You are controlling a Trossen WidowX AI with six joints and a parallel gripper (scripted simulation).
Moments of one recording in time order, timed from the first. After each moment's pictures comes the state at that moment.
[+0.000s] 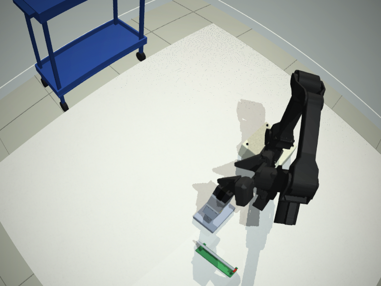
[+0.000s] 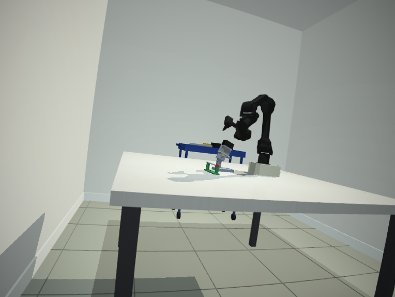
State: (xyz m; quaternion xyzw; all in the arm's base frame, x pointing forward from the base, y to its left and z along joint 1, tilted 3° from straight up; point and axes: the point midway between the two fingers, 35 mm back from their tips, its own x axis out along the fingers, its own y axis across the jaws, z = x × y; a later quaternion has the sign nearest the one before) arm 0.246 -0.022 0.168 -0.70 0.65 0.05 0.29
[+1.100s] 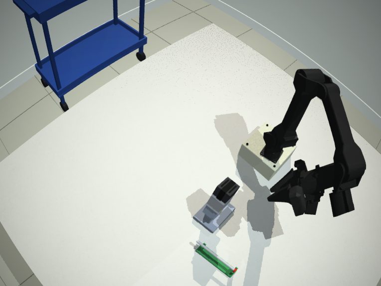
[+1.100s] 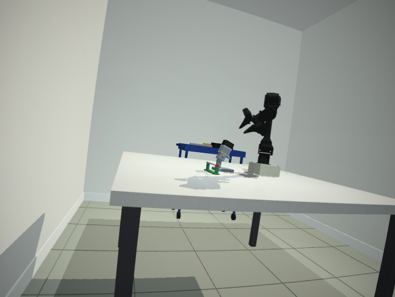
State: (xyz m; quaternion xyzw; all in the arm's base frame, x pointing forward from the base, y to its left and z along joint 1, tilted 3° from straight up) arm 0.234 0.097 0.190 -0.75 0.51 0.13 0.40
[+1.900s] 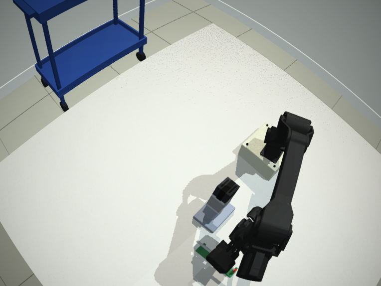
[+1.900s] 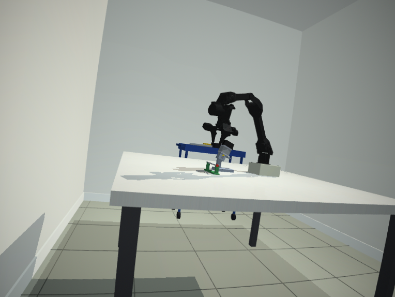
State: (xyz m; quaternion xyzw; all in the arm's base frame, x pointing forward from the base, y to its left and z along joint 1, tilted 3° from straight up) arm 0.385 0.062 0.113 -0.56 0.61 0.37 0.43
